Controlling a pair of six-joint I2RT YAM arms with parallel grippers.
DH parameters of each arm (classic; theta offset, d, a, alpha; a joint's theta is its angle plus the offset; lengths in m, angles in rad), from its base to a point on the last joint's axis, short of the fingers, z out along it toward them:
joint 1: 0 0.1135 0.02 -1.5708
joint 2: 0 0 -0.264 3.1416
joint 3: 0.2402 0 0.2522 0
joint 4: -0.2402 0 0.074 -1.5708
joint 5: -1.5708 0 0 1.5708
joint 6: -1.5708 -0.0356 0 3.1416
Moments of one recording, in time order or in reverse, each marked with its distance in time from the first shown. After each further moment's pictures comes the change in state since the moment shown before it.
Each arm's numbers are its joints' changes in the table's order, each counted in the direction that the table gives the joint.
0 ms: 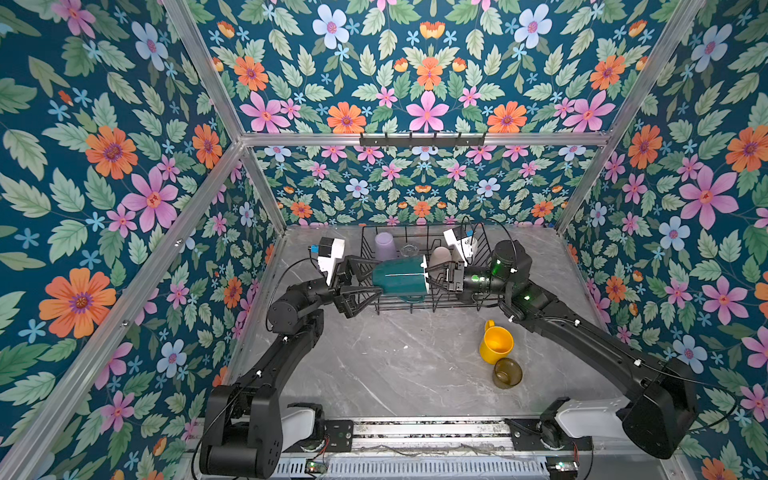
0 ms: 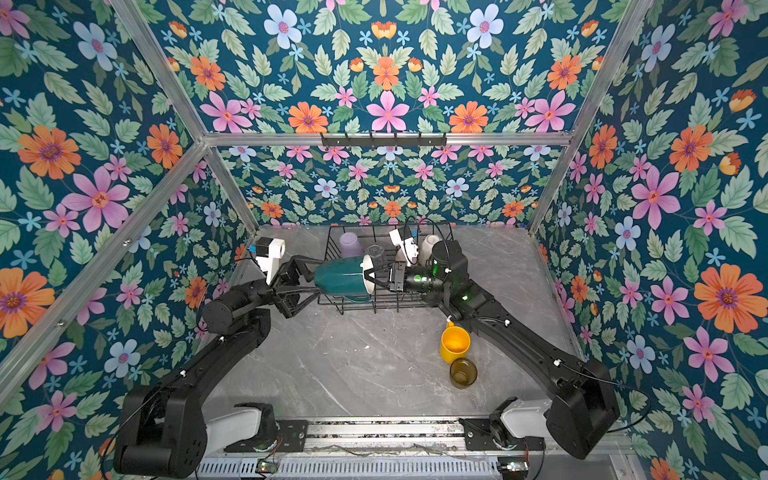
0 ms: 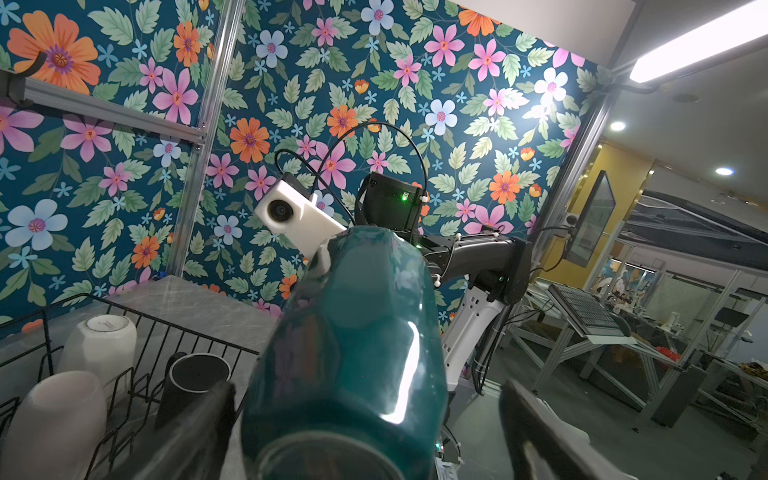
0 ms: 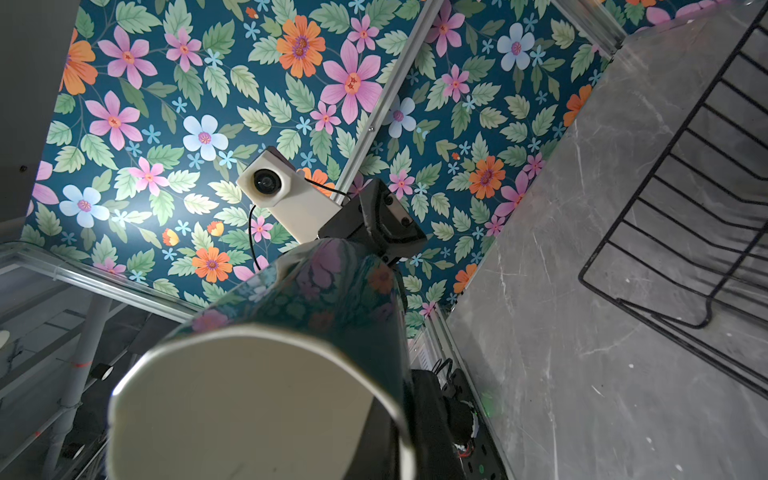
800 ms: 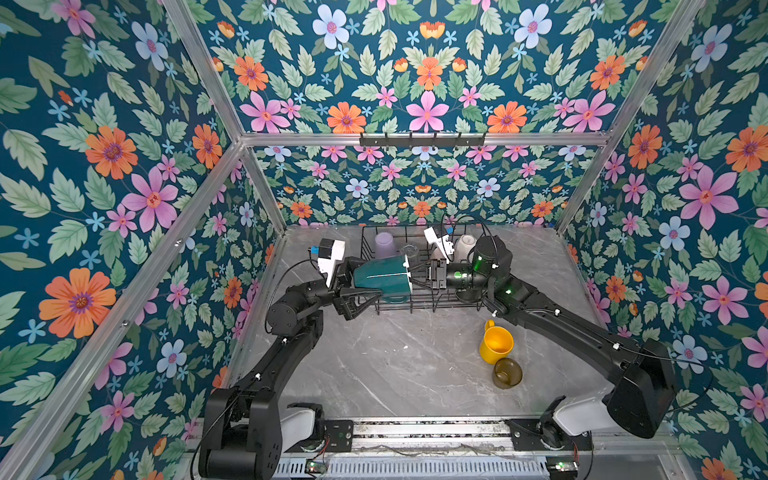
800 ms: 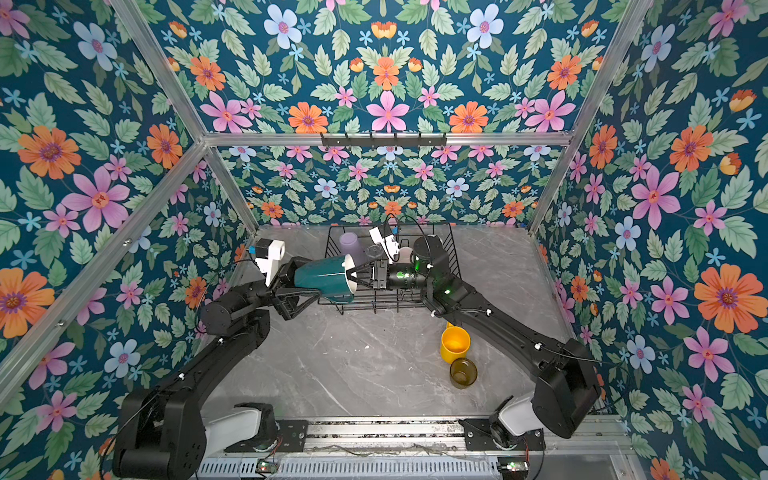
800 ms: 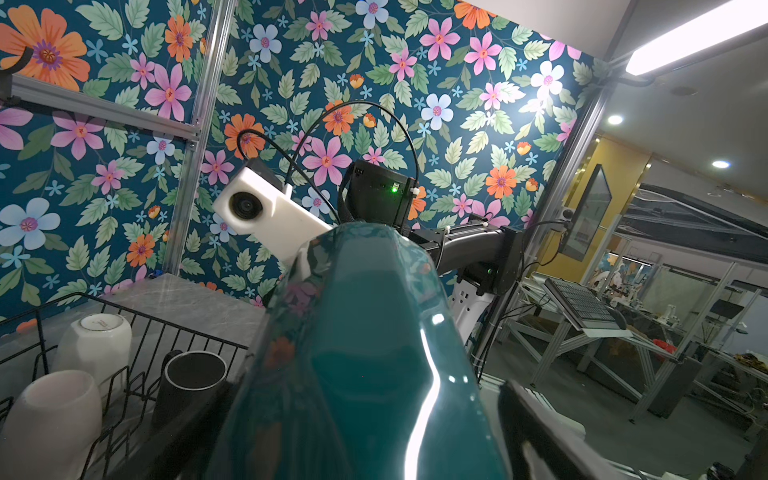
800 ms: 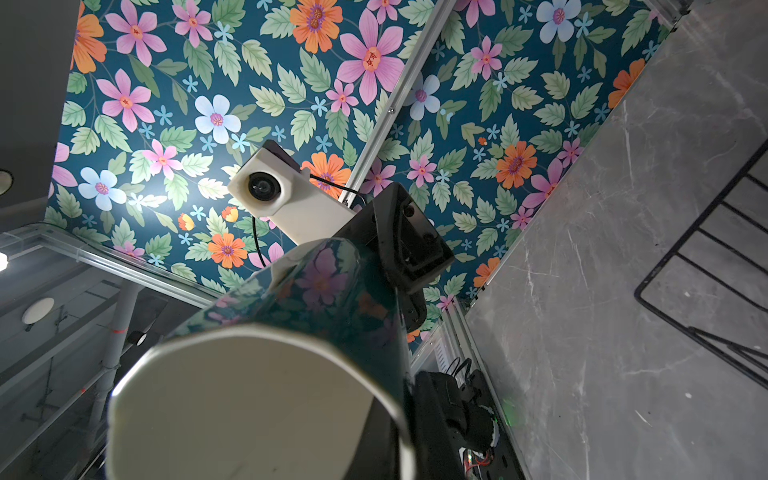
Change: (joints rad) left arm -0.002 -0.016 -0.003 0.000 -0.013 0.003; right arm 0.071 0.123 0.097 0.054 0.011 -0.026
